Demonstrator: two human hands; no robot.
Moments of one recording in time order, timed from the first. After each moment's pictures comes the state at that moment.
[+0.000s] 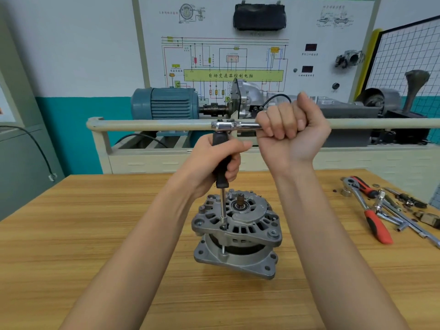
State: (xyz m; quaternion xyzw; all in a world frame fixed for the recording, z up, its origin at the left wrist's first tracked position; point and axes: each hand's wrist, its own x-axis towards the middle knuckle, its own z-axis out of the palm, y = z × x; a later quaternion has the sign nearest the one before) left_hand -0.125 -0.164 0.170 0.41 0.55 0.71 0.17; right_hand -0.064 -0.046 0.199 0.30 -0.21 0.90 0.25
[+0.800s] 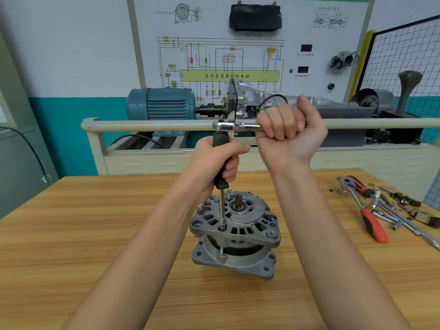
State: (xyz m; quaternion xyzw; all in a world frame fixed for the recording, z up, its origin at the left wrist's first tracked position) left_hand -0.117 -0.156 0.169 0.36 0.57 0.73 0.14; right_hand -0.066 -0.045 0.200 0.28 -0.17 0.91 0.25
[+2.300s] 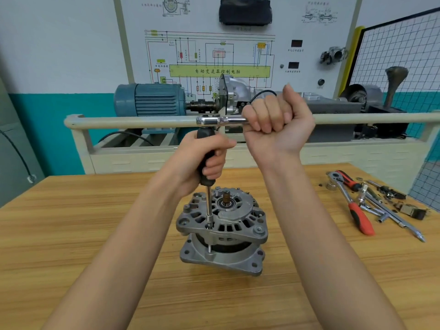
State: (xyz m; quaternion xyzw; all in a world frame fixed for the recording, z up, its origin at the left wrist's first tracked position) left_hand -0.125 -0.159 0.172 0.41 0.54 0.70 0.21; right_hand -0.066 -0.040 0.202 0.30 -0.21 0.90 0.25
